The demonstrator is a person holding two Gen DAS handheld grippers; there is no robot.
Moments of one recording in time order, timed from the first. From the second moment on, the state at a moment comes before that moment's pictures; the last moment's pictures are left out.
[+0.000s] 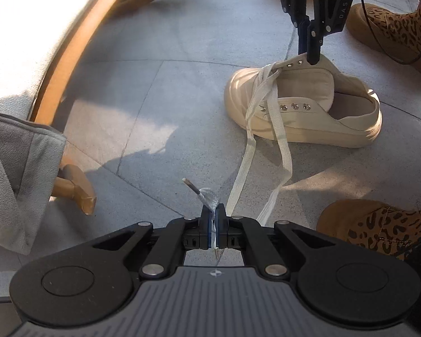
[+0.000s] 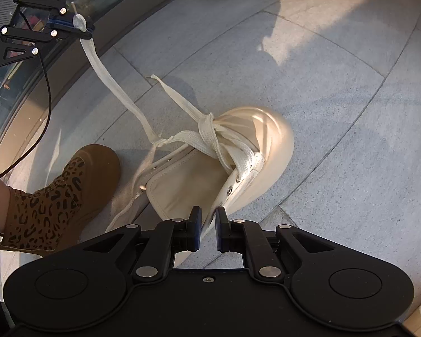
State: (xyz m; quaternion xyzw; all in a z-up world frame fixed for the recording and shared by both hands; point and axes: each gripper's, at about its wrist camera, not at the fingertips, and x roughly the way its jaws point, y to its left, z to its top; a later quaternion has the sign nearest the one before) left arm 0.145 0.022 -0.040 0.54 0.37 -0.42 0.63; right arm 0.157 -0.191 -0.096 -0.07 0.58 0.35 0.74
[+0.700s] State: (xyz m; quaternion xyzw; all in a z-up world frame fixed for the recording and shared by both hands) left arm 0.148 -0.031 -0.105 0.52 0.38 -0.50 0.58; right arm 0.175 -0.140 -0.095 -0.18 0.52 0.43 0.71
